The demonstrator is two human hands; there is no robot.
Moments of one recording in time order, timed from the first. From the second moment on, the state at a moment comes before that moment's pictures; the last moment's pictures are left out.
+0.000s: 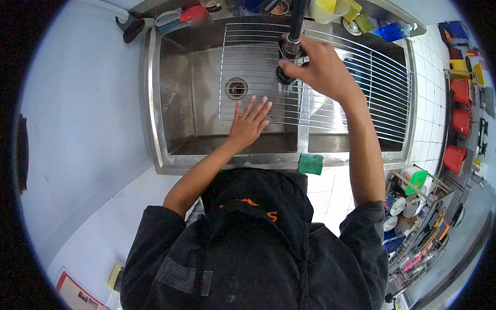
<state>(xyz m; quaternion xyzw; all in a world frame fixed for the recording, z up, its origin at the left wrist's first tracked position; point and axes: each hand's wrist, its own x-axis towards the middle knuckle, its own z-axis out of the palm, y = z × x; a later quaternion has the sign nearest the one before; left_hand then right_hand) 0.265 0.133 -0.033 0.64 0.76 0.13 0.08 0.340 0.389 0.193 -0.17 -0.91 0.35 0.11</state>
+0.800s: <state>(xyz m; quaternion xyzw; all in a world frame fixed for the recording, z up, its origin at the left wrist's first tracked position) 0.251 0.120 -0.032 0.54 0.83 0.13 0.07 0.319 0.341 0.183 -0.21 -0.84 0.49 0.14</state>
